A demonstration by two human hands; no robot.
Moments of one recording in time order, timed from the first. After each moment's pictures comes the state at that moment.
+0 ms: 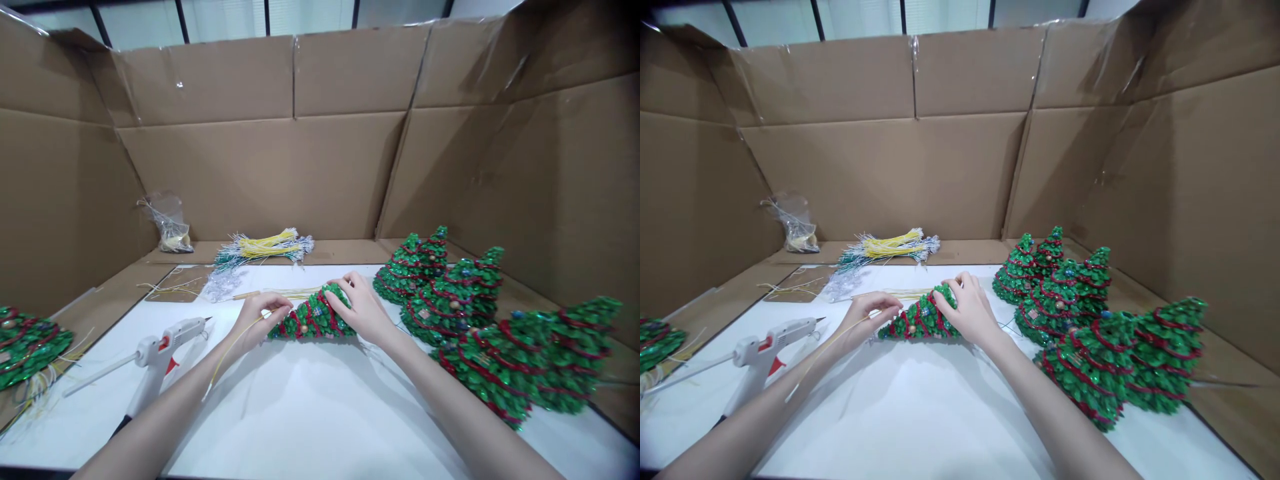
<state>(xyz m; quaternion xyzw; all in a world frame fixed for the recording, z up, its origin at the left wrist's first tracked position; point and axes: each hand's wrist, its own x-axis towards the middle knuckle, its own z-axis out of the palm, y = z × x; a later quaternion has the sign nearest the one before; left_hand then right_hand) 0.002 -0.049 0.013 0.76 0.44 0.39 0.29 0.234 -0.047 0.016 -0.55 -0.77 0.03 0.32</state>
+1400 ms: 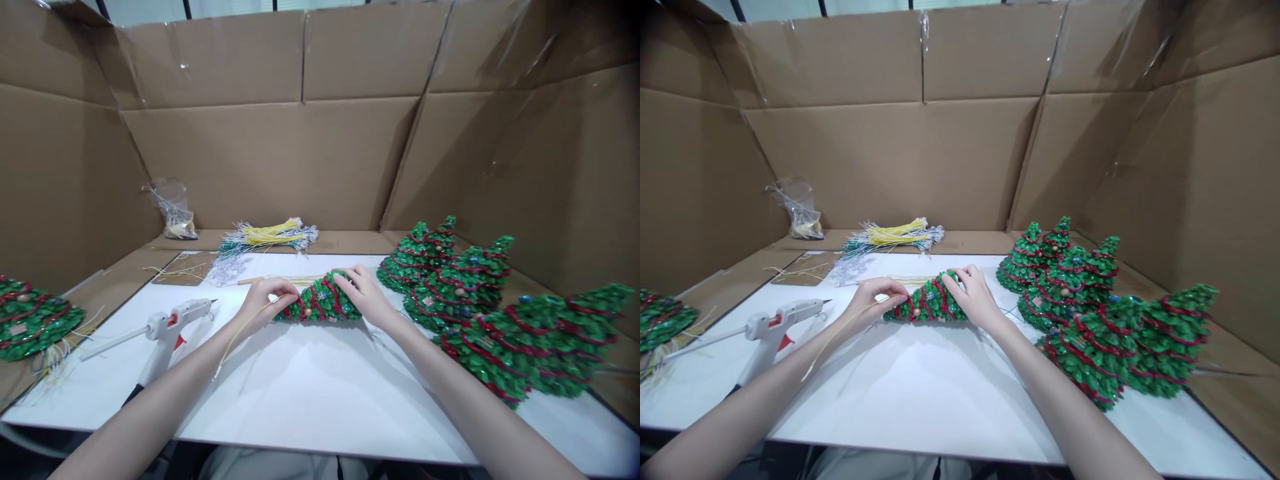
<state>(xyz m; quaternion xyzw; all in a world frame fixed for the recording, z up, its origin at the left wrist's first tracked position) 0.002 -0.051 0.009 0.78 0.40 0.39 0.27 0.240 -0.035 -0.002 -0.55 -0.74 0.15 0.36</state>
